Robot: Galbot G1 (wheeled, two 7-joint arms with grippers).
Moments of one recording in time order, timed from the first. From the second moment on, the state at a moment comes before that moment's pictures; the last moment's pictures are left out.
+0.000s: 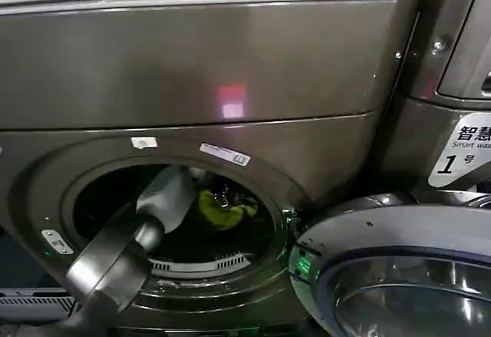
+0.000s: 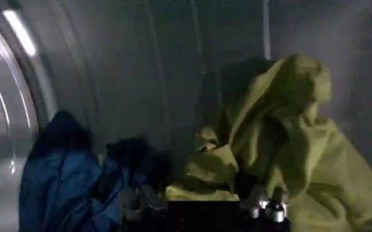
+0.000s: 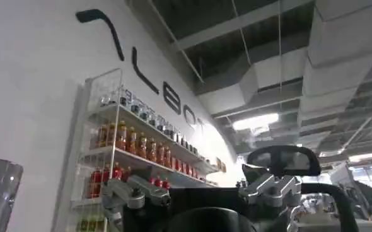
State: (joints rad) left arm -0.07 -1.52 0.25 -0.30 0.53 0.08 0.94; right arm -1.71 1.06 2.50 1.91 0.86 -0.38 -0.07
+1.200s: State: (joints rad) left arm 0.18 -1.46 -0.15 -0.73 0.28 0.15 0.68; right arm -1.70 1.06 2.49 1.91 0.86 -0.38 -0.07
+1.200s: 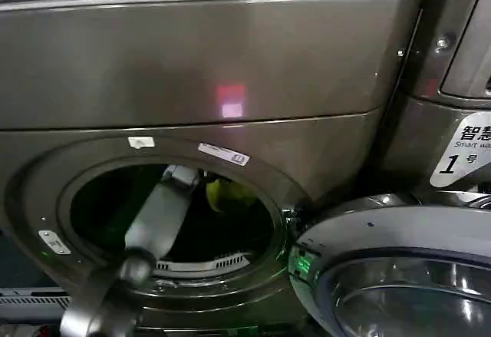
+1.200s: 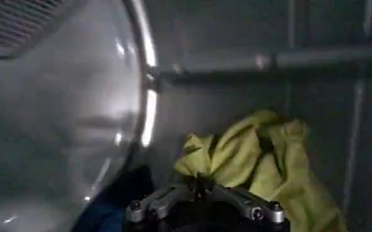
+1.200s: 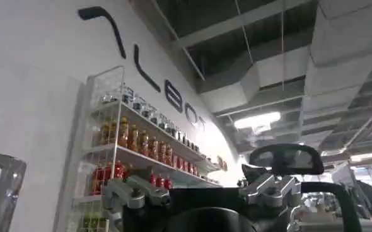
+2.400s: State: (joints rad) left arm 0.89 -1.52 -0.50 -1.56 -0.10 -0.16 0.07; right arm -1.69 1.05 2.47 1.91 0.83 -0.28 -0.09
